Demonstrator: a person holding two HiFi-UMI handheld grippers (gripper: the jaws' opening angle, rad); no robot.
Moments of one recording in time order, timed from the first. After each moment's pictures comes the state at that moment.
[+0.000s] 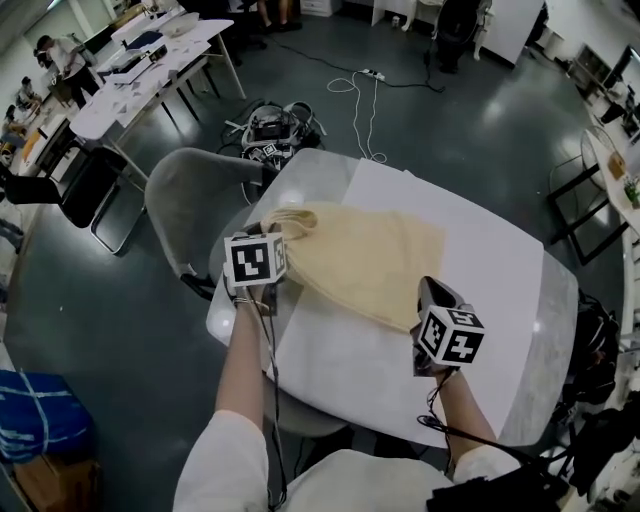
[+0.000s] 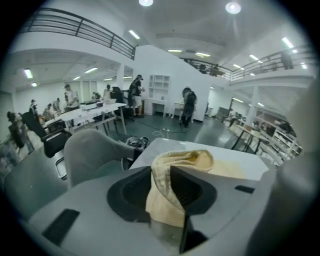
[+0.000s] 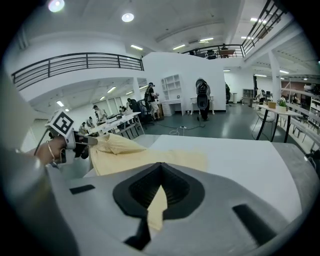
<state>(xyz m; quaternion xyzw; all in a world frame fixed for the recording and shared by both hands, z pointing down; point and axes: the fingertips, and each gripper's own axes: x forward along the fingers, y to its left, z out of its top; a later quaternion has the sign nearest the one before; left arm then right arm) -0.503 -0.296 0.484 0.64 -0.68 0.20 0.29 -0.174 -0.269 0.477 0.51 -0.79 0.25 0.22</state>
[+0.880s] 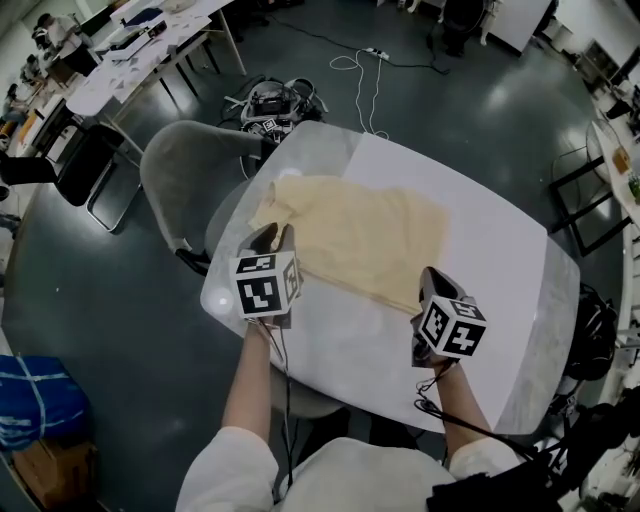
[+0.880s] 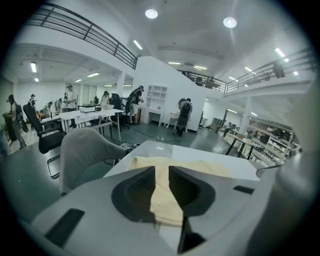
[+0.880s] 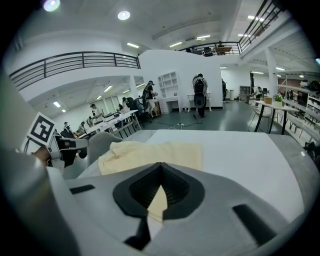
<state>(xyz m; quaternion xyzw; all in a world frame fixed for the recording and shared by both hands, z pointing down) -0.461 -0.244 0.483 0.66 -0.69 0.14 0.27 -0.166 -0.251 0.503 0.52 -0.78 0.26 0.22</state>
